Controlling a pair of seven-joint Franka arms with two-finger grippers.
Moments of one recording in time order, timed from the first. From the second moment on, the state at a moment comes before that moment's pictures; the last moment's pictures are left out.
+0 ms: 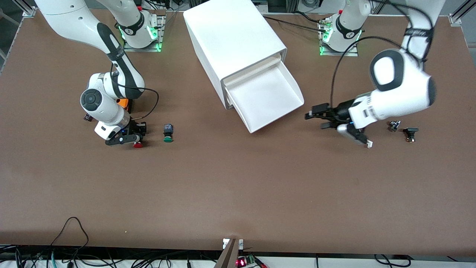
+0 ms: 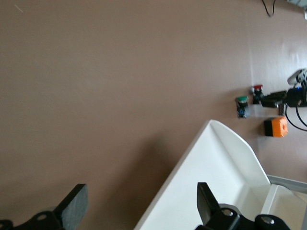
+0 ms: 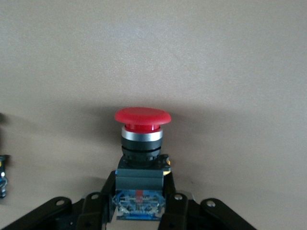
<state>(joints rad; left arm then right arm) 0.11 0.13 -0.28 -2.01 -0.72 2.14 0.40 0.16 0.43 -0.03 -2.24 0.04 2.68 -0.09</state>
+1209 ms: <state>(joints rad) 0.17 -0.12 -0.17 -1.87 -0.03 1.87 -0.03 0.18 0.33 0.19 -1.59 0.04 2.07 -0.22</state>
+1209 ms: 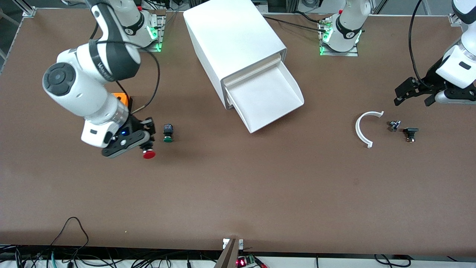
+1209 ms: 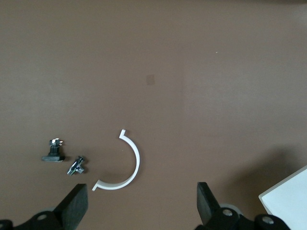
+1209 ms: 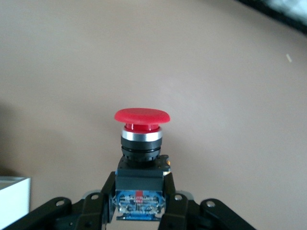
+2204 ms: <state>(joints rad) 0.13 -0.03 -0.17 -1.81 0.04 1.84 -0.18 0.56 0.53 0.32 -1.32 -0.12 2.05 -0.79</state>
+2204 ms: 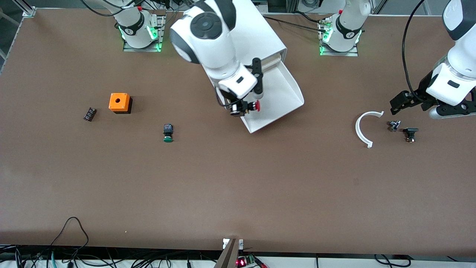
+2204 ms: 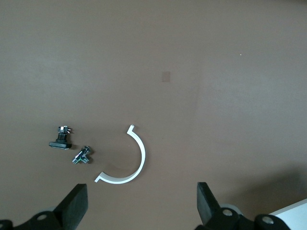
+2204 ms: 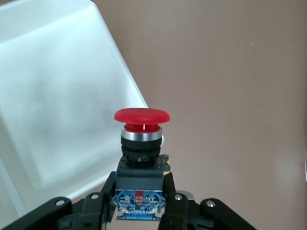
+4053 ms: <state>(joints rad) 0.15 0.03 -0.15 -1.79 0.04 1.86 -0.19 0.76 0.74 0.29 -1.20 -0.20 1.92 -0.80</state>
